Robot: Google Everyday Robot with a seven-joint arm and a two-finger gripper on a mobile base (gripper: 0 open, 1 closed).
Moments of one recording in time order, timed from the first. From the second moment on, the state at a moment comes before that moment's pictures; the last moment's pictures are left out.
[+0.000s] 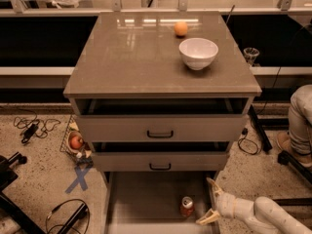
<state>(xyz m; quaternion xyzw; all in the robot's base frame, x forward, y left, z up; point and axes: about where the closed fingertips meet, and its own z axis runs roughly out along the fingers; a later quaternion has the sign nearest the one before) 0.488 -0.207 0.307 -0.48 0.67 0.26 0.50</state>
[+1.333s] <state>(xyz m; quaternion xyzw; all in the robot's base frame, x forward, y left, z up) 0.496 -0.169 0.196 -0.53 0.66 0.30 0.44</state>
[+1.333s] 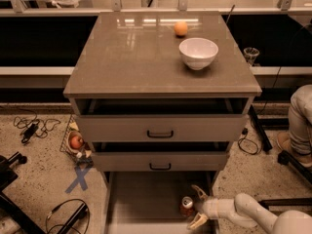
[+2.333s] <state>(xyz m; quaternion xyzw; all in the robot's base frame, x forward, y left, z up) 0.492 -0.145 0.179 -0.52 0.64 0.34 0.45</state>
